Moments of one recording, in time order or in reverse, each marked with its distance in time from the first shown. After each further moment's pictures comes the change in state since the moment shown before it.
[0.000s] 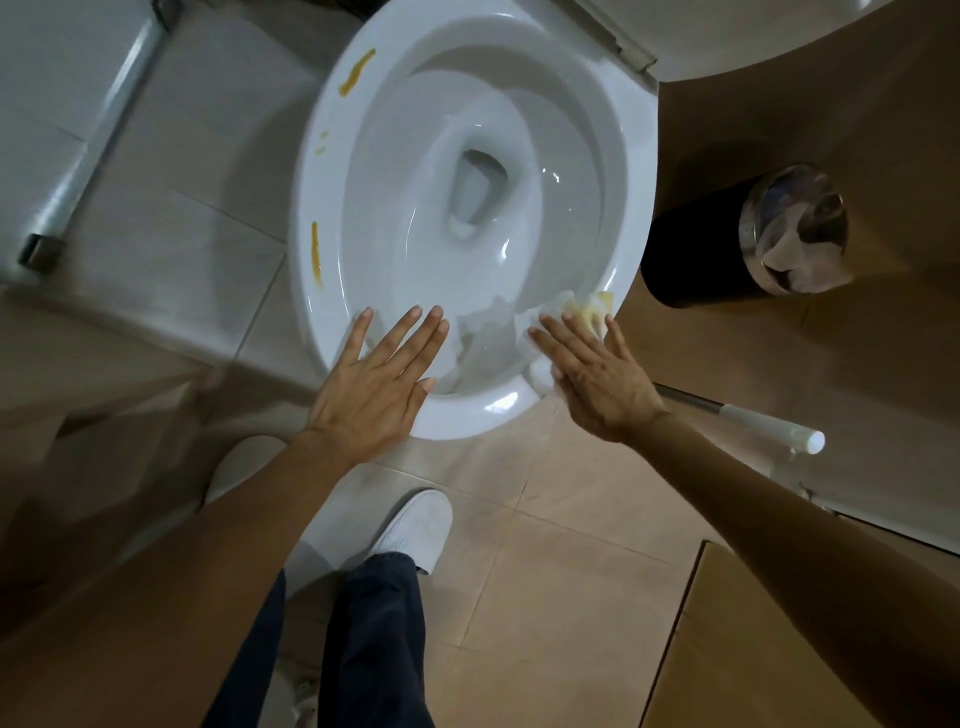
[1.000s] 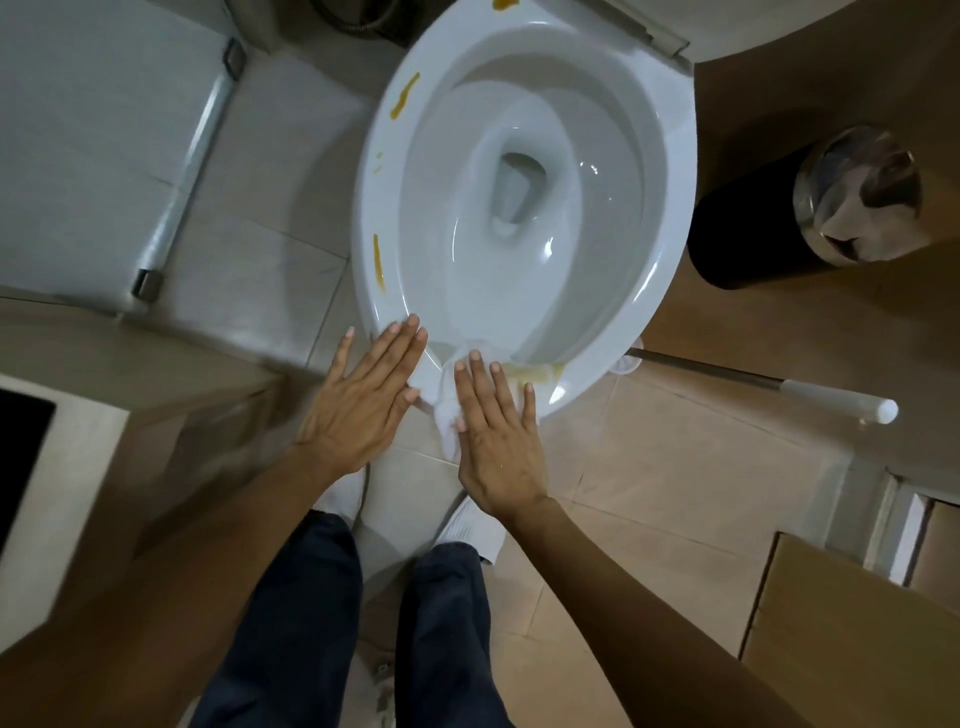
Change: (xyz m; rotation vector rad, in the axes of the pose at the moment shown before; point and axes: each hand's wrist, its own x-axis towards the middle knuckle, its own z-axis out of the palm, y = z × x) left_hand -0.054 -0.055 -0.010 -0.059 -0.045 -0.032; right_hand 0.005 -0.202 0.016 0.426 0.184 0.222
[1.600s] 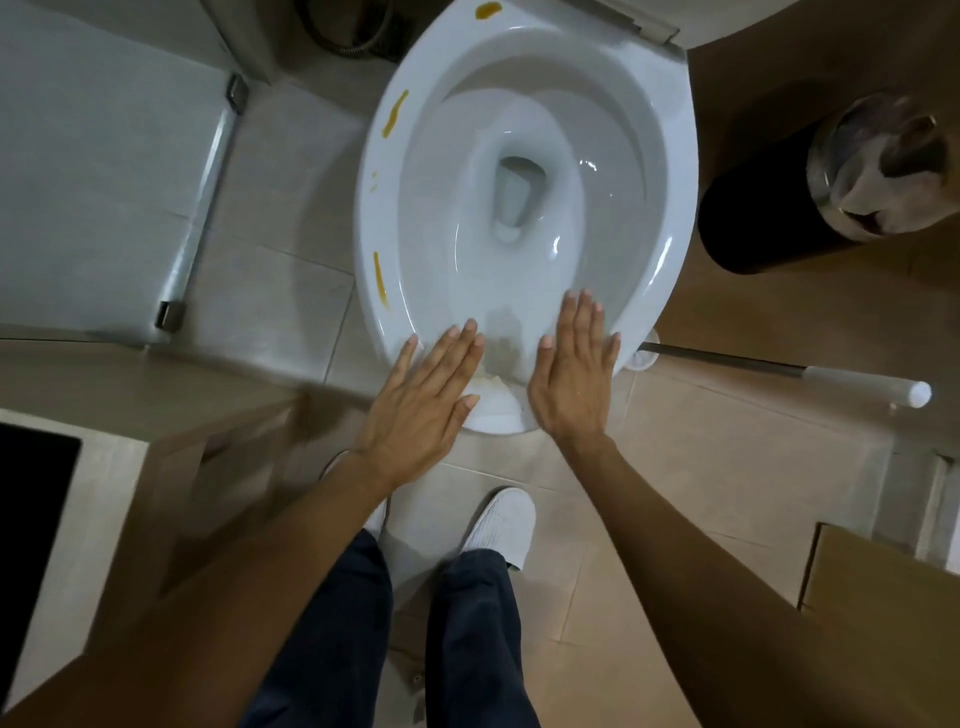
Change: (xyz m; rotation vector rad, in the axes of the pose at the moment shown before) left_hand 0.027 0.039 -0.017 -0.066 -0.061 0.057; right_hand 0.057 0.054 -0.026 0.168 0.260 0.374
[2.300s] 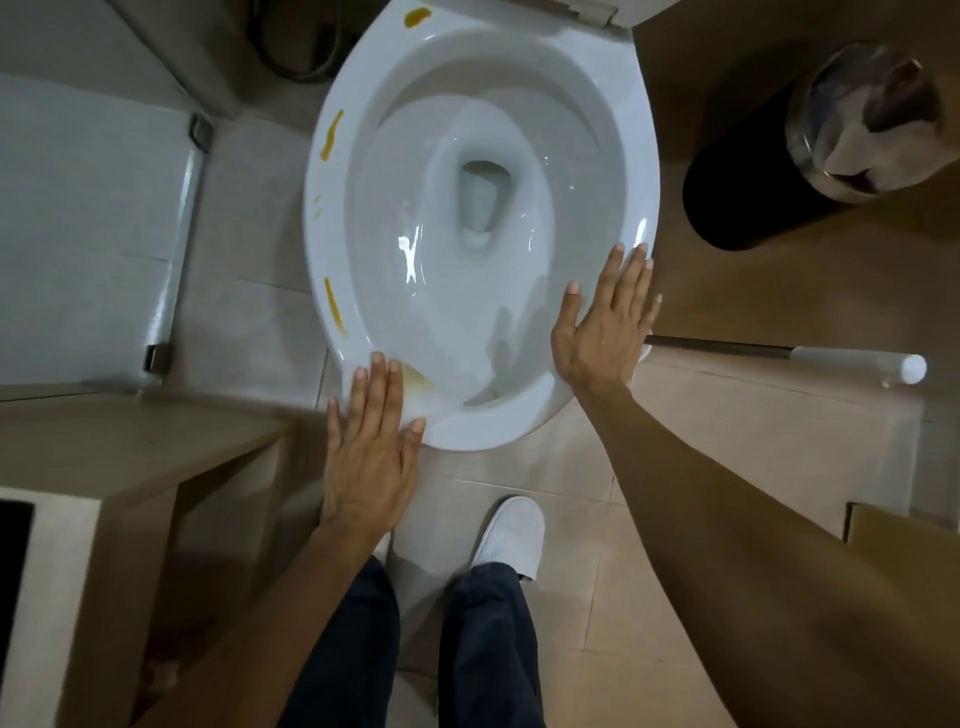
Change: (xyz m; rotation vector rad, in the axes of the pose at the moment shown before) left_hand -0.023 0.014 0.013 -0.078 -0.070 -0.424; right_hand 0.062 0.043 -0.014 -0.048 0.195 0.242
